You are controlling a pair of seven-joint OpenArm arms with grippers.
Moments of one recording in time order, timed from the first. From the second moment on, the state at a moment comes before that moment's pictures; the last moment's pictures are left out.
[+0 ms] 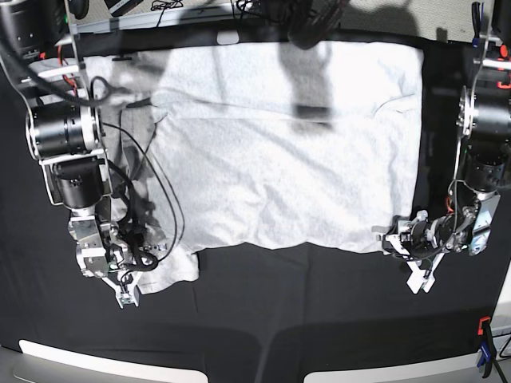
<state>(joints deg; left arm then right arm) -41.6 -18.1 13.5 22.8 -31.1 -30.5 32.0 44.2 16.1 -16.7 25.7 7.9 10.2 -33.4</state>
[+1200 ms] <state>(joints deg) -6.9 -28.4 10.1 92.1 -19.8 -16.1 41.8 -0.3 34.4 -16.9 98.8 -6.3 8.7 -47.2</state>
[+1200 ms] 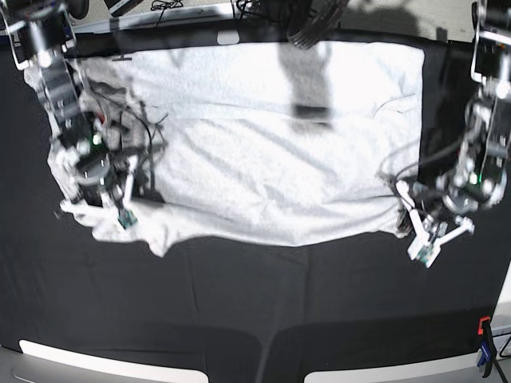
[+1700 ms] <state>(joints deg) 12.4 -28.2 -5.8 113.3 -16.4 -14.9 42.7 -15.4 36.0 -10.5 116.4 -17.8 5.9 -52.3</state>
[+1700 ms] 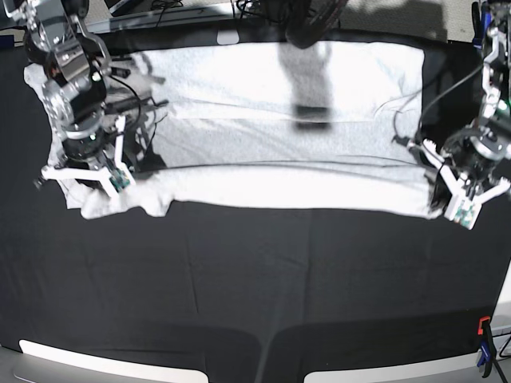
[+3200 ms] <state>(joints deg) 27.7 -28.1 -6.2 118.1 -21.5 -14.8 51.4 -40.5 36.1 5.8 127.3 -17.8 4.8 -59.7</state>
